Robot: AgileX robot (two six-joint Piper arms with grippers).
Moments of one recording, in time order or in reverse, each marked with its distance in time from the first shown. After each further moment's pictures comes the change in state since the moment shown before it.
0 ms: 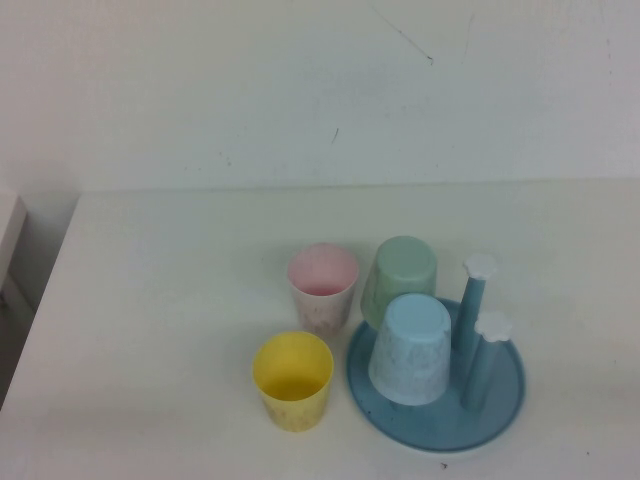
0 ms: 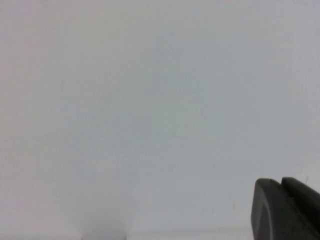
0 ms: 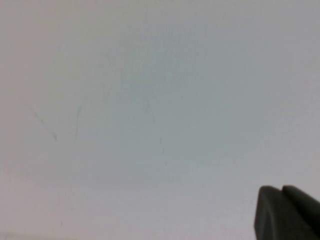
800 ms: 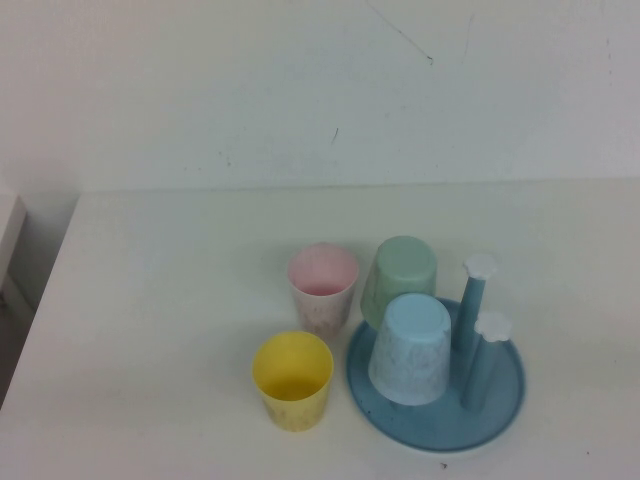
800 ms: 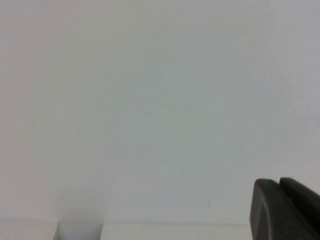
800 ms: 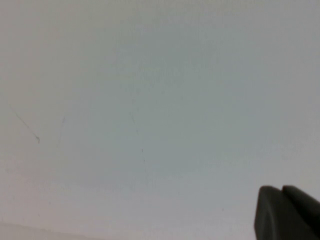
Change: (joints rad) right arm 0.000 0.000 -0.201 -0.090 0.168 0.000; left arm 0.000 0.000 -0.130 -0.048 0.108 -0.045
